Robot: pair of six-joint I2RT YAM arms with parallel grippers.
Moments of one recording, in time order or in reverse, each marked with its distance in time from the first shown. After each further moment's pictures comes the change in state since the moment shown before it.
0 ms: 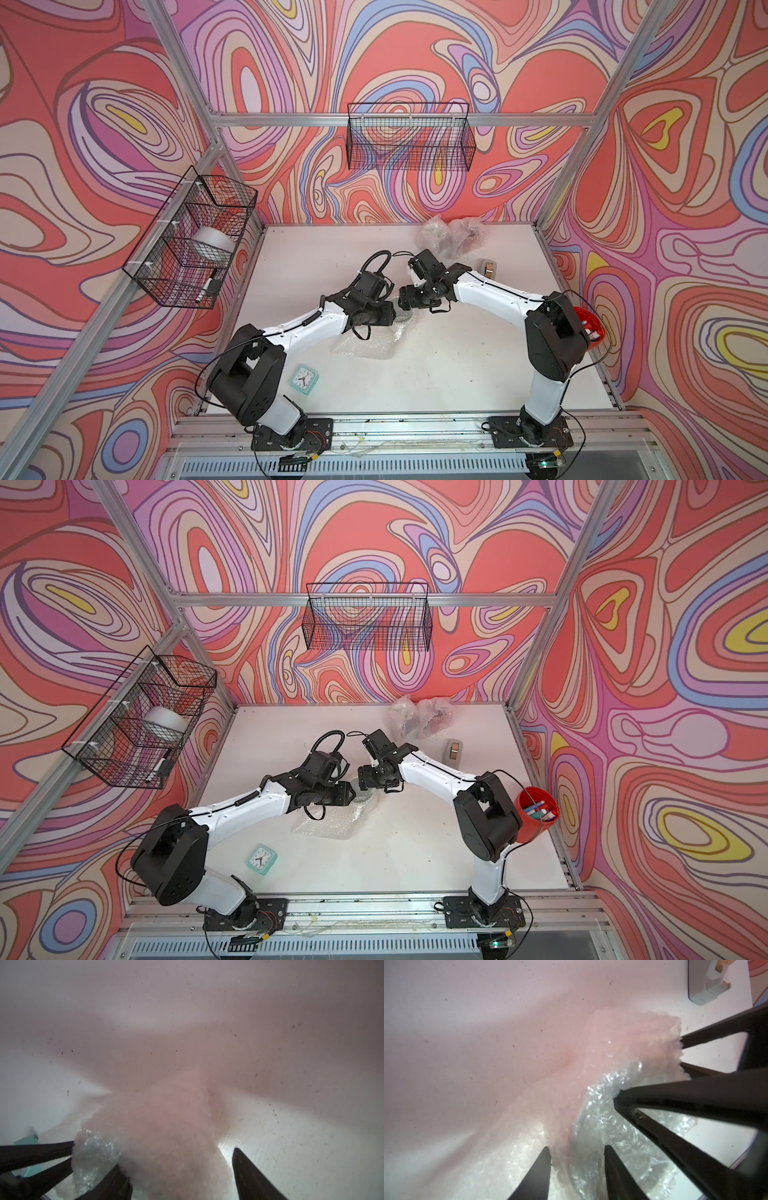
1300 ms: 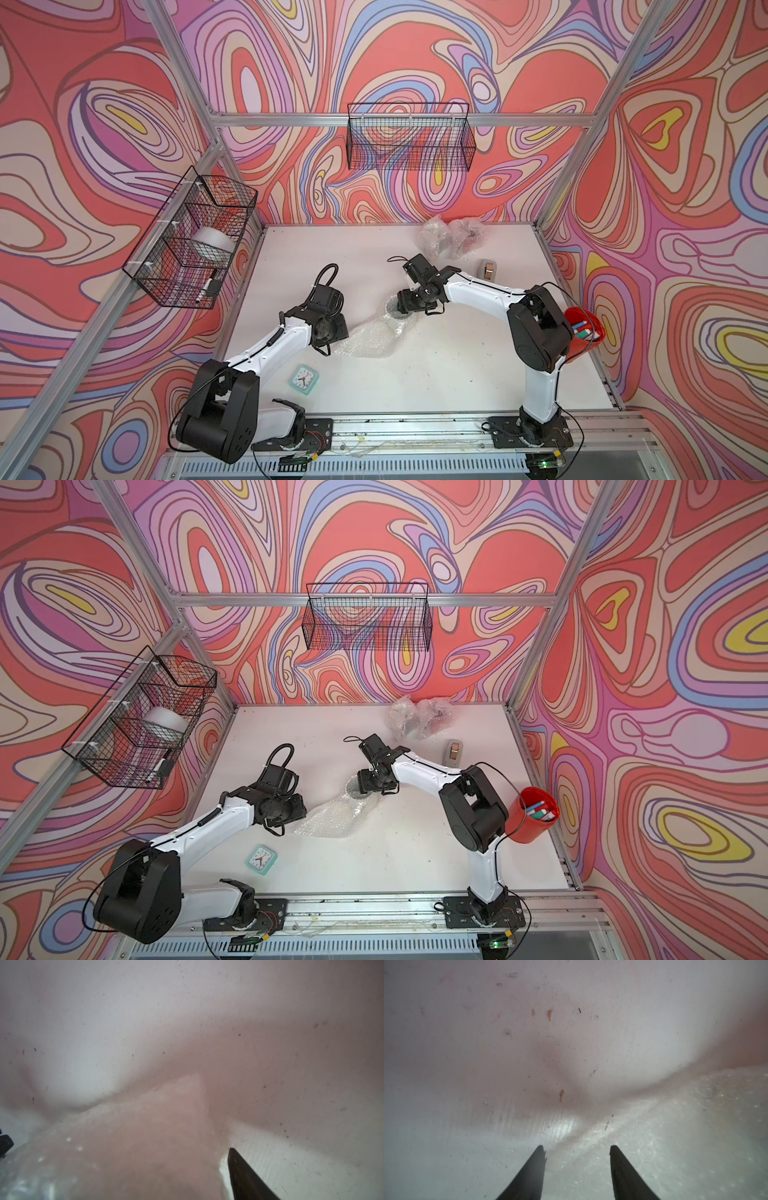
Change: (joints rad) left arm 0.310 -0.226 -0.241 -0.224 -0.114 -0.089; right arm 0.001 0.100 0.018 0.026 0.025 -0.026
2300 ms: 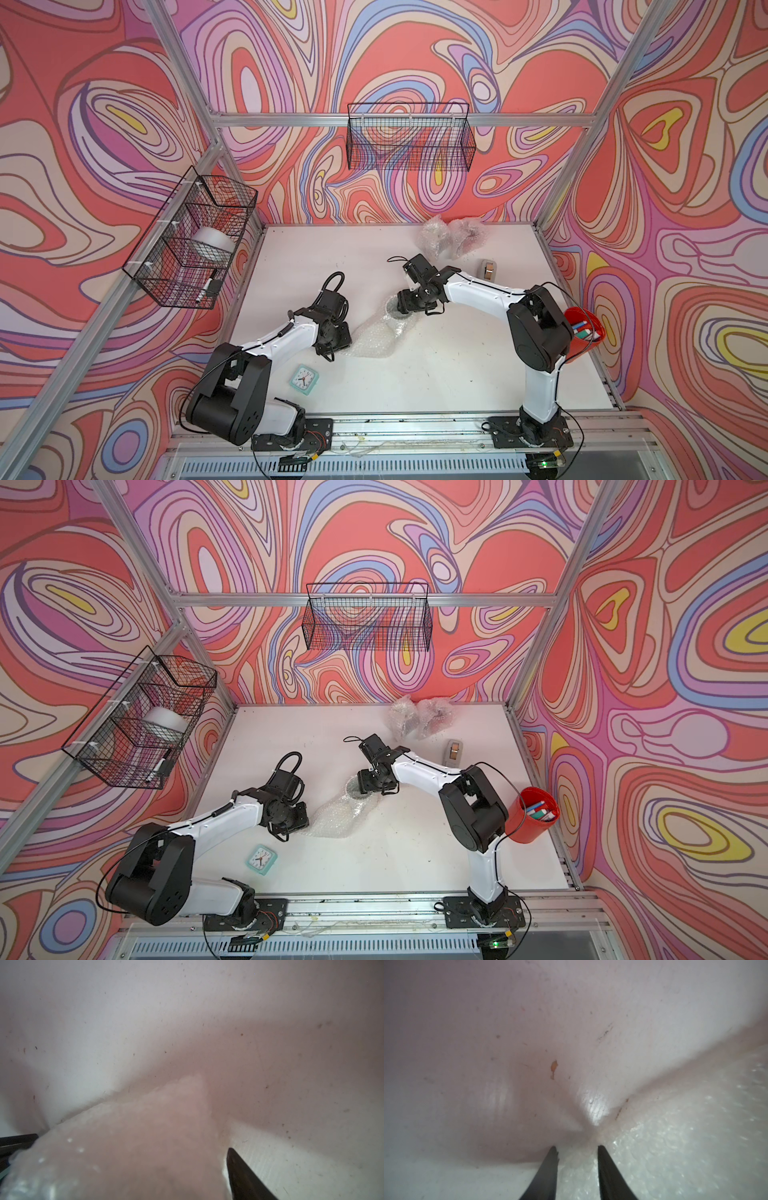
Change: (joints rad) left arm -0.031 0.094 -0.032 0.010 0.082 -0.042; right arm 0.000 0.001 0.000 0.002 -0.006 -0.006
